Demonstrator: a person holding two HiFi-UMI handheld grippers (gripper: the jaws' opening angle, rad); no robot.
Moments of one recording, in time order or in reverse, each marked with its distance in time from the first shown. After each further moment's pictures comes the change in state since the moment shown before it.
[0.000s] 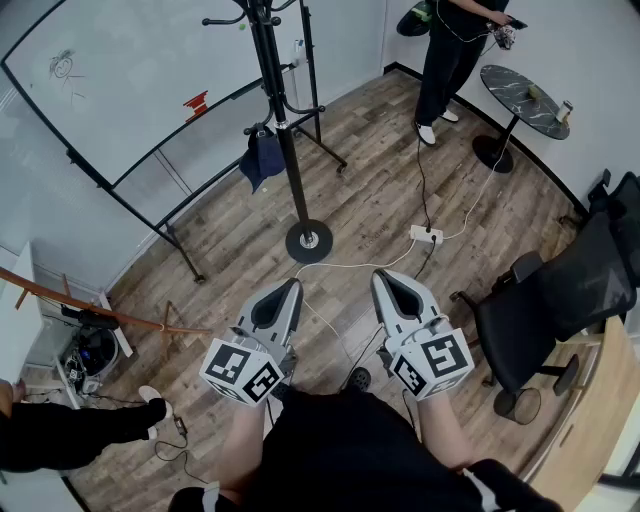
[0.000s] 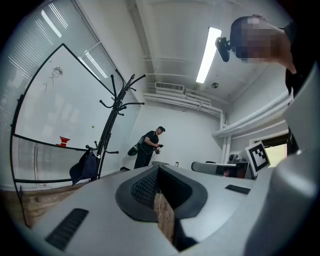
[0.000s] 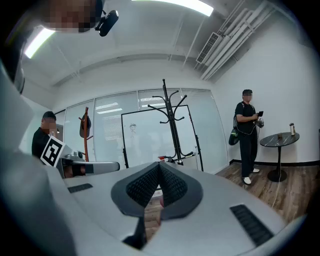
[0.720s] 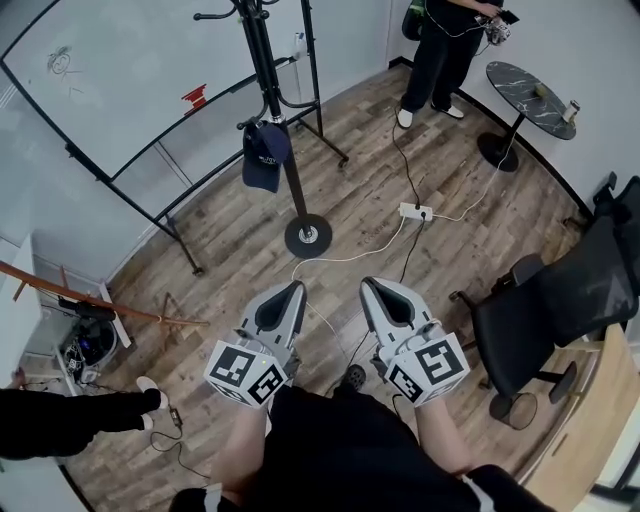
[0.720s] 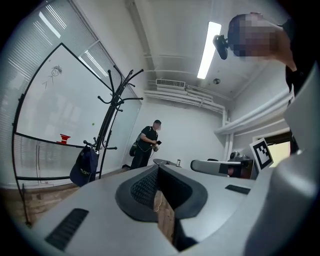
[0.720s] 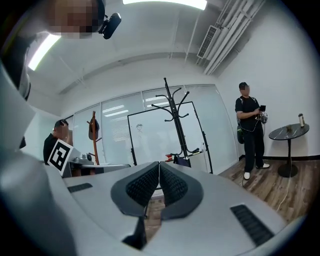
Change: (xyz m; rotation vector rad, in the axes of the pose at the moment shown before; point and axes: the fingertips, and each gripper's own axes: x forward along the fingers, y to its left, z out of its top) left arm 0.024 -0.021 -0.019 0.017 0.022 0.031; right arm -0.007 -0.009 -0.009 0.032 0.015 0.108
